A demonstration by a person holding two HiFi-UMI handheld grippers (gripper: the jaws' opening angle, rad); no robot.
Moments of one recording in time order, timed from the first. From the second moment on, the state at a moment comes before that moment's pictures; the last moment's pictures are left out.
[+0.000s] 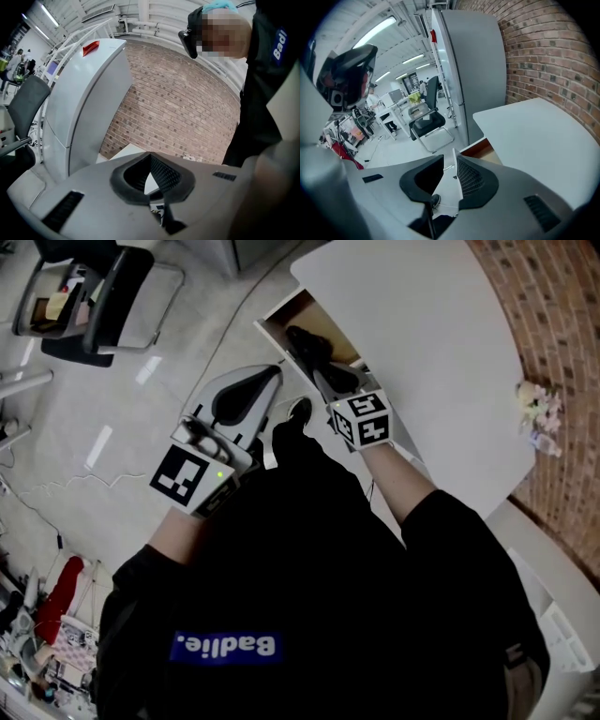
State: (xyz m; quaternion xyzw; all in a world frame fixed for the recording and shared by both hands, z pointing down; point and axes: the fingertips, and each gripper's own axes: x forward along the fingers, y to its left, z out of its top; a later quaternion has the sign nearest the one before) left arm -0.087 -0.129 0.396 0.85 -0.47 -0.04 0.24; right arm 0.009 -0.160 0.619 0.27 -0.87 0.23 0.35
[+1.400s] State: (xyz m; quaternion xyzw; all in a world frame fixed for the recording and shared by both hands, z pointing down) left arm -0.138 -0.106 0.446 0.81 -0.52 0.02 0.27; right arm 0.038 -0.192 0.886 0.24 -0.74 0.26 0.57
